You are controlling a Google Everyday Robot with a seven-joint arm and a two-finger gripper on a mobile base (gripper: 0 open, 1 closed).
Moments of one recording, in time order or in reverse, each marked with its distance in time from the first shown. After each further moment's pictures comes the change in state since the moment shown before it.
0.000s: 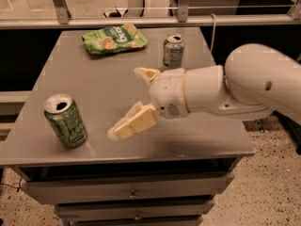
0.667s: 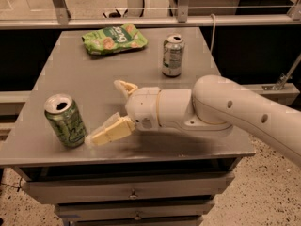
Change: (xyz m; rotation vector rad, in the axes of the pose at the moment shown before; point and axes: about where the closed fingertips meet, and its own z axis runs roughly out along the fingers) arm 0.012 0.008 0.065 -0.035 -0.155 0.056
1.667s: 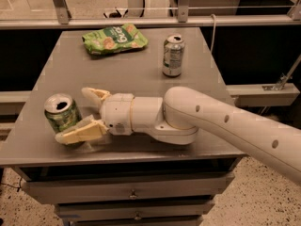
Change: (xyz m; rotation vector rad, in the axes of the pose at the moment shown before) arm -0.006 0.015 0.063 -0.084 -0.147 0.017
